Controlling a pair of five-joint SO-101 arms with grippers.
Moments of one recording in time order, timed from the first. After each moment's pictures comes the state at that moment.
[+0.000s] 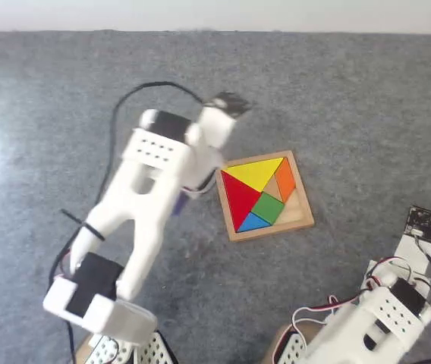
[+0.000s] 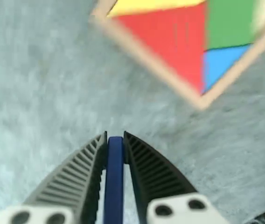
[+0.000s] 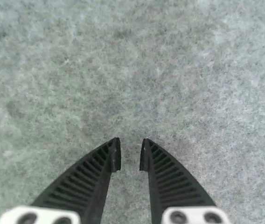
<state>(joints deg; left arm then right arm) 18.2 2.6 4.9 90.7 -12.9 42.2 -64.5 86.3 52.0 22.7</state>
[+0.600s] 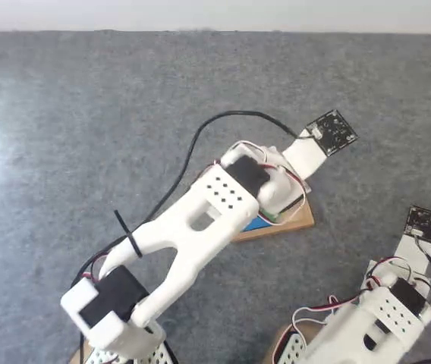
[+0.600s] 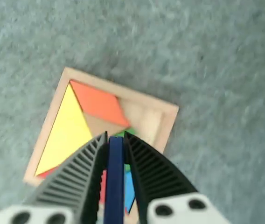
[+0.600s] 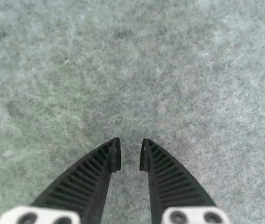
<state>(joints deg) 39.6 2.6 11.0 59.6 -6.0 42.2 -64.5 86.3 52.0 22.7</state>
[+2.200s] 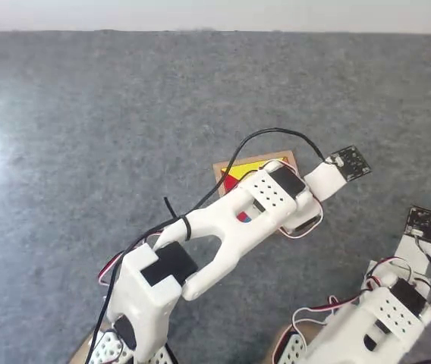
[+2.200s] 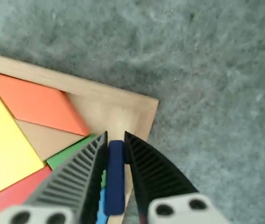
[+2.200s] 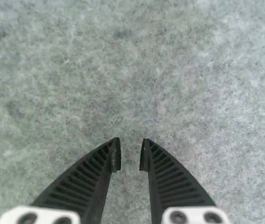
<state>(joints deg) 43.6 25.0 -1.1 64.0 -6.8 42.2 -64.5 86.3 52.0 22.7</state>
